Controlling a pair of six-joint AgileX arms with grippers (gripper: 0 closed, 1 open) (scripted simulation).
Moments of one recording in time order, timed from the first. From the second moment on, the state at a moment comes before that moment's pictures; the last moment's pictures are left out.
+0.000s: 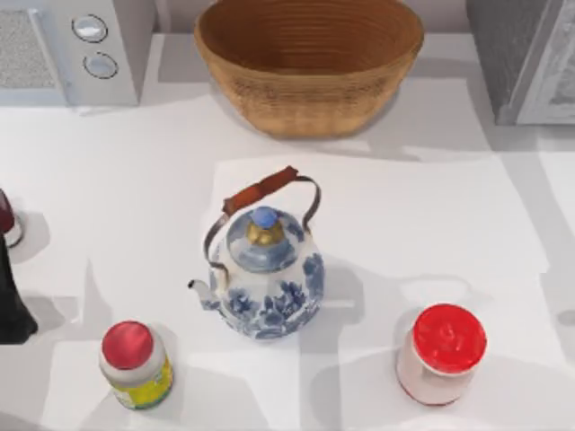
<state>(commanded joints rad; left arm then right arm) 0.00 0.00 0.00 0.00 0.00 0.00 0.13 1.77 2.19 -0.47 0.15 0.02</state>
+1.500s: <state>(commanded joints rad) 0.00 0.00 0.00 0.00 0.00 0.00 0.10 1.87 2.30 -0.44 0.12 0.02</state>
